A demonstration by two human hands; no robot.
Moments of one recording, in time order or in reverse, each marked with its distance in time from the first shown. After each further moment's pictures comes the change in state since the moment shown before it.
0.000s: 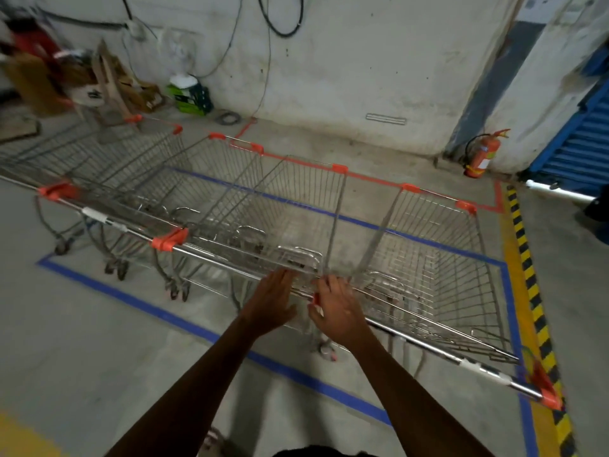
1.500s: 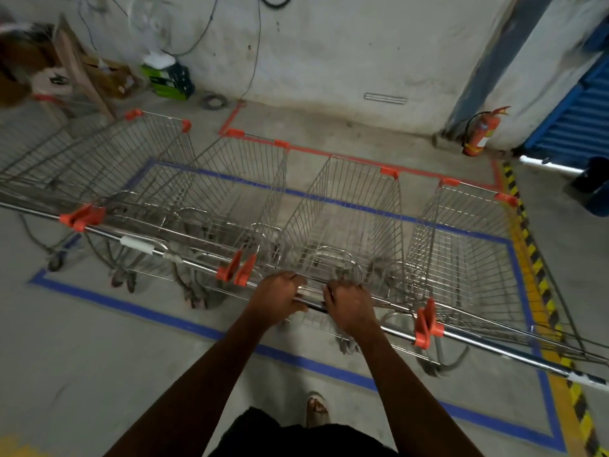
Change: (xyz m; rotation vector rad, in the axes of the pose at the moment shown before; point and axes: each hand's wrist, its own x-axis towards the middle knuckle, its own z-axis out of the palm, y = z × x) left_hand 0.012 -0.212 -0.097 -0.020 -0.146 0.094; right_hand 0.143 -0.161 0.069 -0.091 -0.042 0.233
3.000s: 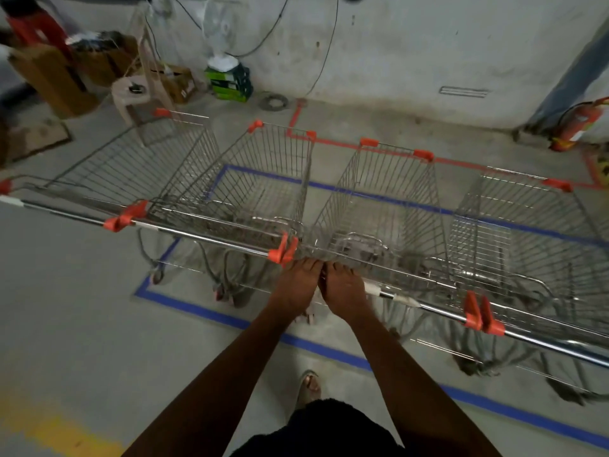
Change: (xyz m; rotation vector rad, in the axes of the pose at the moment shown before) left_hand -0.138 -0.492 -0.151 0.147 0.065 -0.022; right_hand 0.237 -0.525 0.151 0.032 0.021 -0.041
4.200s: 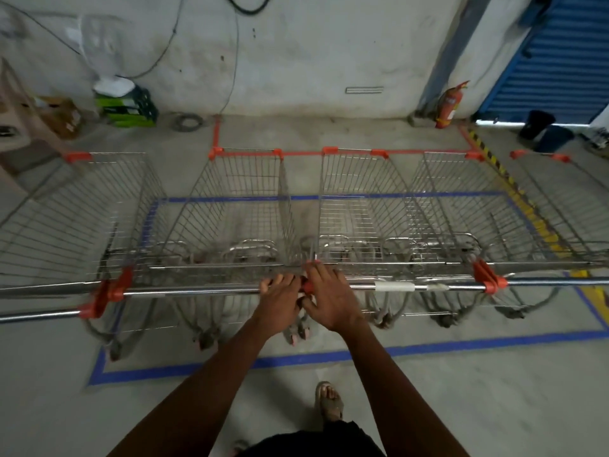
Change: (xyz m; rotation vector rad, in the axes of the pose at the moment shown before) left_hand -0.001 -0.156 -0.018 -0.105 -0.141 0.161; right_hand 0.049 -0.137 -0.005 0.082 0.074 0.121
